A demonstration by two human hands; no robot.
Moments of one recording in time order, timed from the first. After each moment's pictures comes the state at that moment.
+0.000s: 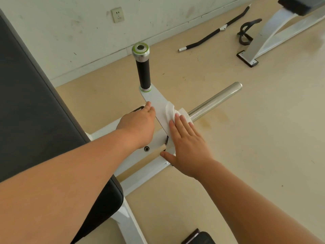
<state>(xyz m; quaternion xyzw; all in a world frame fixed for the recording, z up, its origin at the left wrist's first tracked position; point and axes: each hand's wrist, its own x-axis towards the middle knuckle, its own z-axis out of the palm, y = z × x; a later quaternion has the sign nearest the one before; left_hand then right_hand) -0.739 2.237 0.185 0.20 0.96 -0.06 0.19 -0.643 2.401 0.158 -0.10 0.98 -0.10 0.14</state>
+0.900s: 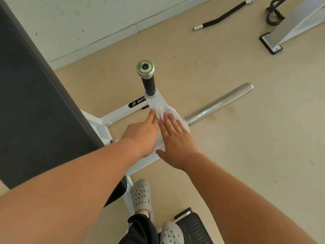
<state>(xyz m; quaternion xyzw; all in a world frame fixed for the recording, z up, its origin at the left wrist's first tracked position) -0.746 2.256 0.217 0.16 0.93 -0.10 0.33 -0.698 2.398 0.170 -0.19 0.95 -0.11 0.21</state>
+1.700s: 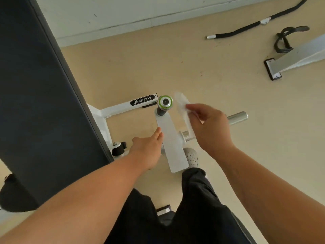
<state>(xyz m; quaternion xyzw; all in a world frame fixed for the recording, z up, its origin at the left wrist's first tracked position) -0.767 2.243 0.244 0.19 0.89 -0.07 0.41 -0.800 2.422 0.321 0.06 0.90 -0.43 0.04</state>
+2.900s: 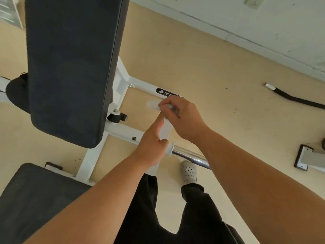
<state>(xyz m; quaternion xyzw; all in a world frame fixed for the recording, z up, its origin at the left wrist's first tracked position) -0.780 2.332 0.292 -0.35 0.68 0.63 0.11 -0.916 2.393 0.298 -0.34 0.79 -0.39 0.33</state>
